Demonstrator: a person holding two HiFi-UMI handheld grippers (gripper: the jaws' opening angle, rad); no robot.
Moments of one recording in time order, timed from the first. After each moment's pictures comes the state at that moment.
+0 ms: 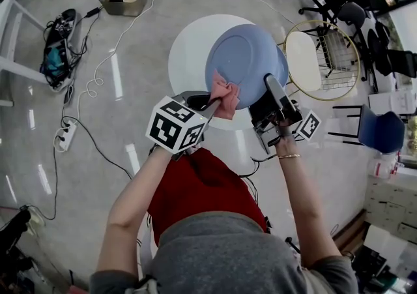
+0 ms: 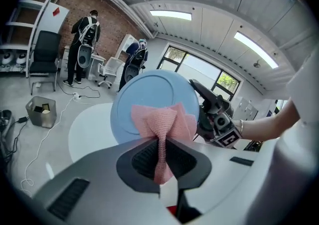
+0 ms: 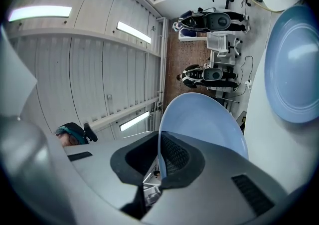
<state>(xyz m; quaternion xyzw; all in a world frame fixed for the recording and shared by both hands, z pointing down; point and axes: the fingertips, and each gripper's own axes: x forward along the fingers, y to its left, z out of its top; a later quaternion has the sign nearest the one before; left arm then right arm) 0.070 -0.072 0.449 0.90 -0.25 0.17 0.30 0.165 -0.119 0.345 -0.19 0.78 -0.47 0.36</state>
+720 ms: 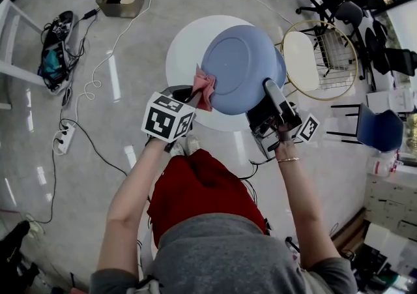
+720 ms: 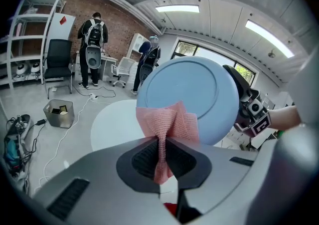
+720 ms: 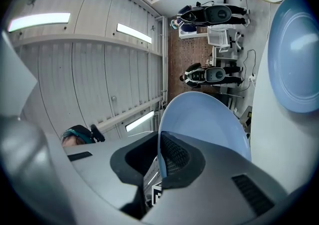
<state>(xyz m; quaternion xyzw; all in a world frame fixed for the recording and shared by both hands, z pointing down) 0.033 -0.104 0.496 0.88 -0.32 0.22 0.29 0.159 -0.109 0.335 -0.16 0.78 -0.48 0.38</state>
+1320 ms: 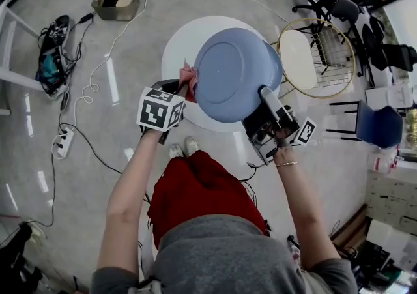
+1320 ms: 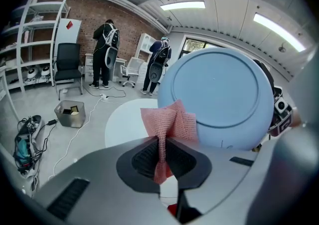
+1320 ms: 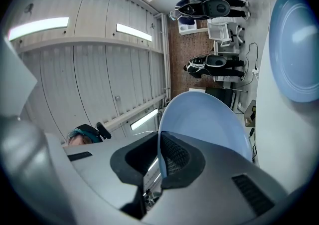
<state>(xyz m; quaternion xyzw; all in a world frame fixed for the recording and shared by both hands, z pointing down) 0.013 -0.136 0.522 0.85 -0.37 0.24 0.29 0.158 -0.092 0.327 -0.12 0.78 -0.48 0.38</state>
